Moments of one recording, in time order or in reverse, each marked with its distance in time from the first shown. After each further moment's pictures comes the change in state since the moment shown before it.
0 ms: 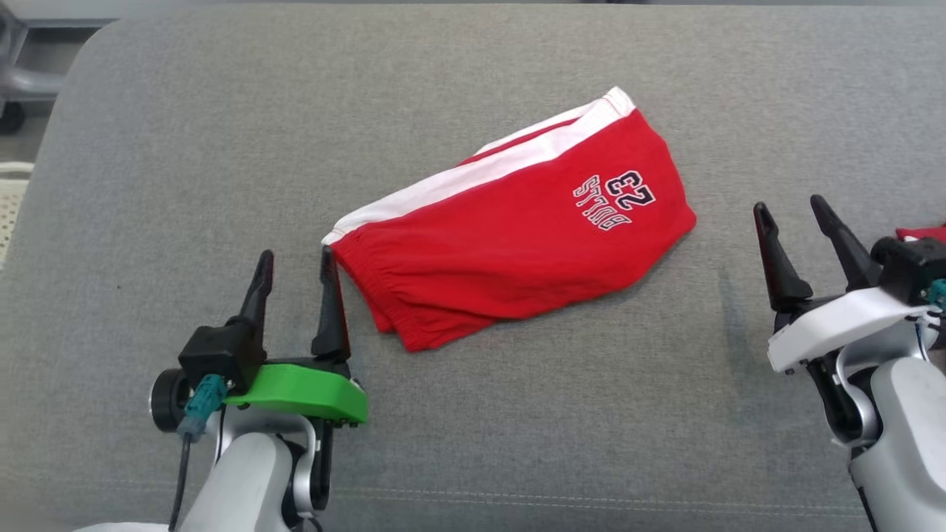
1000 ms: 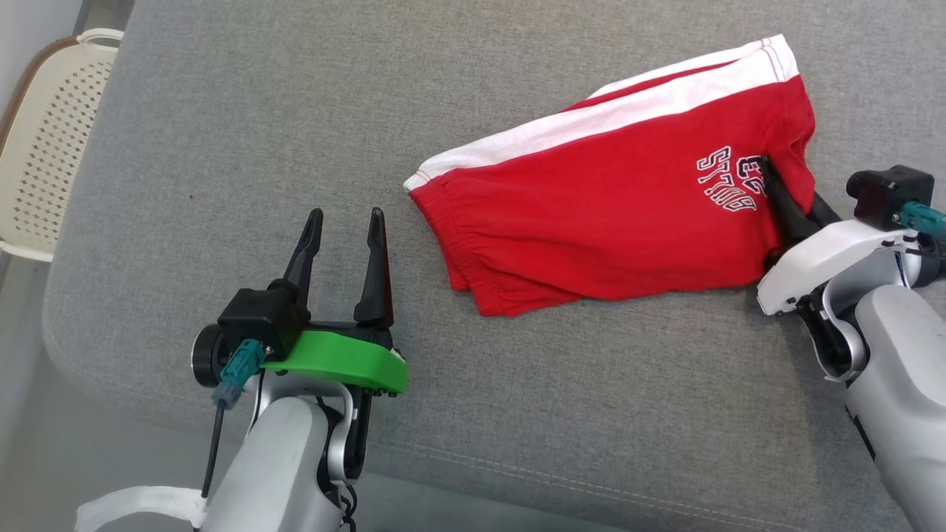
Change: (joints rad) left arm -0.088 -0.092 -0.018 0.036 0.036 -0.074 -0.003; right arm -0.281 -0.100 0.218 0.334 0.133 0.000 -0.026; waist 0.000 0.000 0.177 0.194
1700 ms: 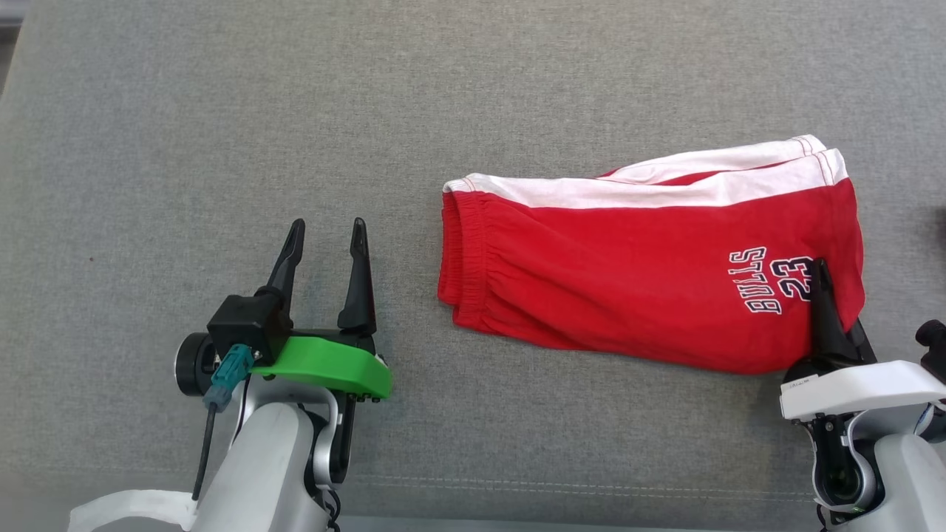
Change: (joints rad) left arm 0.011 0.012 0.036 0.033 0.035 -0.008 0.000; right arm 0.432 0.231 -0.347 -0.373 0.085 0.000 -0.067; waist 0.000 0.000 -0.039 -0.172
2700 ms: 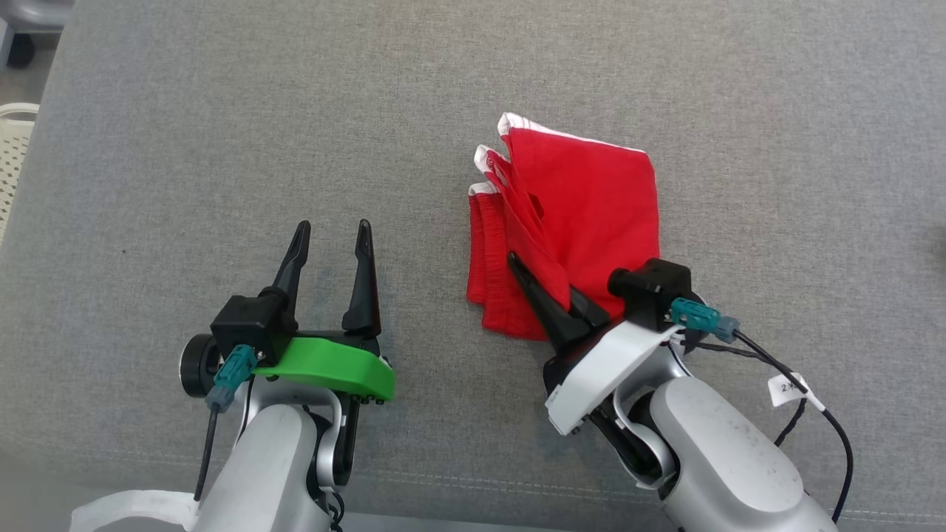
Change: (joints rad) left arm 0.001 0.010 -0.026 -0.015 -0.025 0.012 0.011; right arm -0.267 0.058 0.583 0.058 -0.120 0.000 0.114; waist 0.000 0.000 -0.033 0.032
